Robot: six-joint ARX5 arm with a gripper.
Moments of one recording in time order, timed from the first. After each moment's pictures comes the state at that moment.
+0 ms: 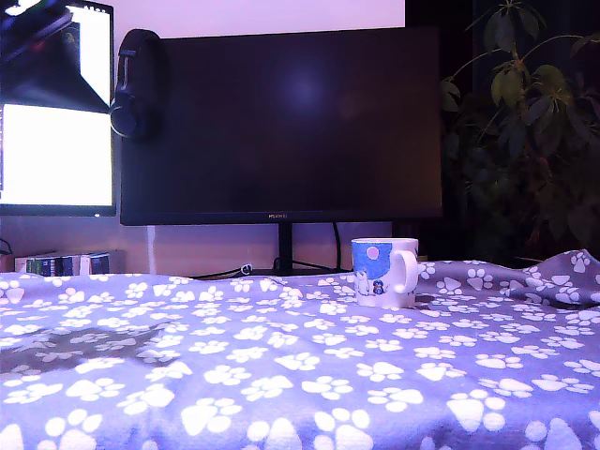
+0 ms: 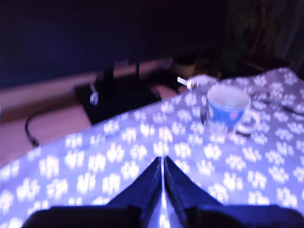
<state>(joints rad) -0.21 1.00 0.59 0.13 0.36 0.00</state>
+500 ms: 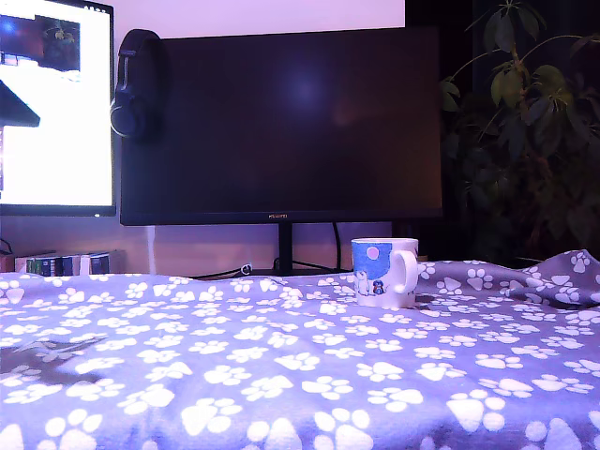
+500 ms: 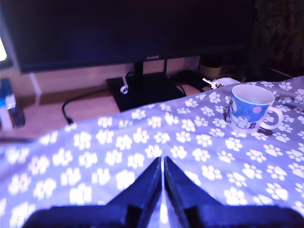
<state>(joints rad) -0.11 0.75 0.37 0.16 0.36 -0.05</state>
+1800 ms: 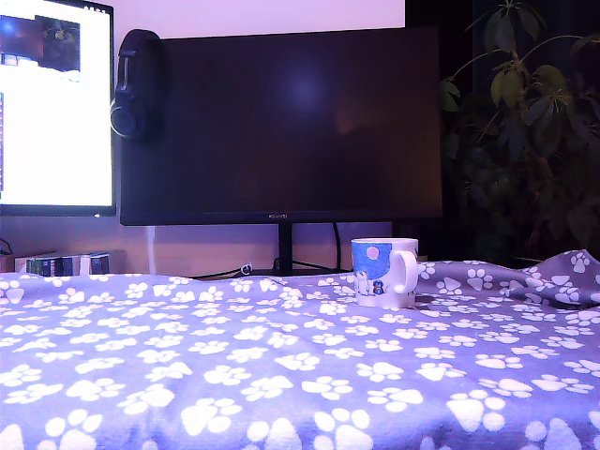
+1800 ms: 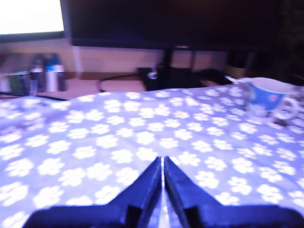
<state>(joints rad) -0.06 0.08 0.14 -0.24 0.25 -0.13</state>
